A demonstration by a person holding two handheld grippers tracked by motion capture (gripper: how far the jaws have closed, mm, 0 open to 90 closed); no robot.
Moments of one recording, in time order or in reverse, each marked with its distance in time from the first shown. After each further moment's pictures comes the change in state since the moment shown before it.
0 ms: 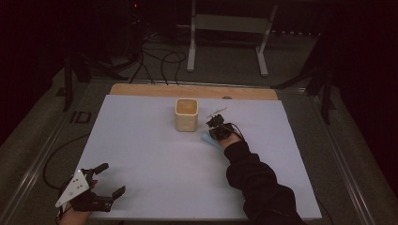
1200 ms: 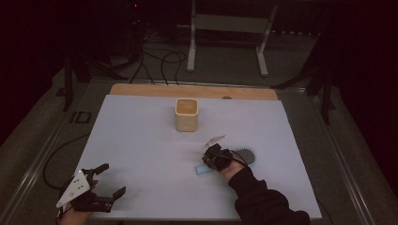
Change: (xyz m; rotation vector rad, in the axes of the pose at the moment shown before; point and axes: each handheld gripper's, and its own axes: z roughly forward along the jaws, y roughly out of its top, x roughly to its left) left arm -0.001 0.000 0.000 0.019 -0.004 0.010; right arm 0.060 -0.064 -0.039 -0.014 0.188 -0.148
